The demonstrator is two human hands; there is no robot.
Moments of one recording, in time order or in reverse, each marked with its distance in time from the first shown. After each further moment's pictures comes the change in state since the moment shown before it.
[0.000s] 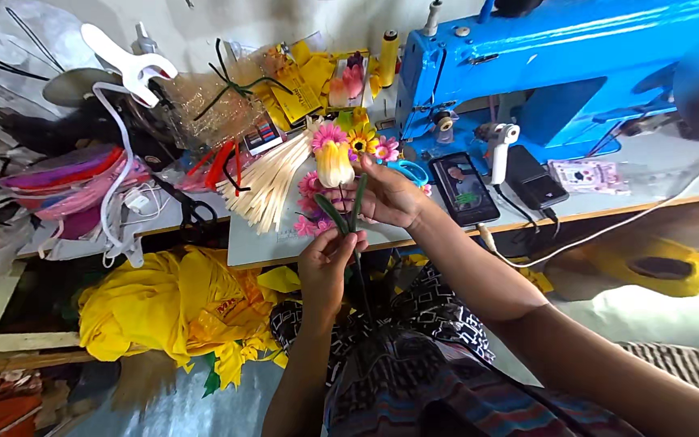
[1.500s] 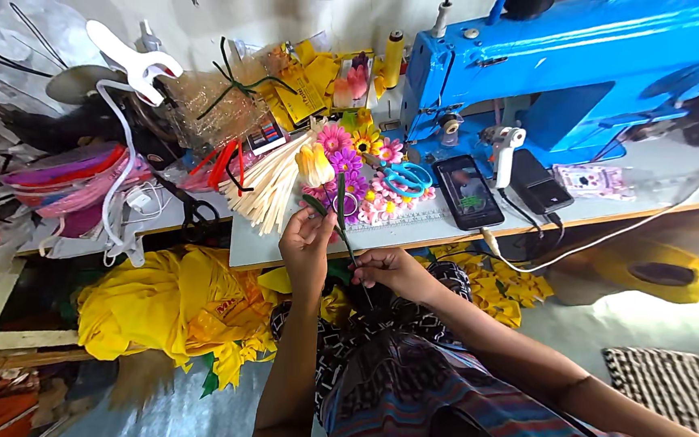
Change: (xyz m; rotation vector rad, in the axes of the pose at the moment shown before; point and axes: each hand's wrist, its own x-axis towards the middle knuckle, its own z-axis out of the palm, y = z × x) left_hand 0.037 -0.009 -0.020 0.135 0.131 0.192; right_hand -0.089 0.067 0.026 -0.596 0.207 0.131
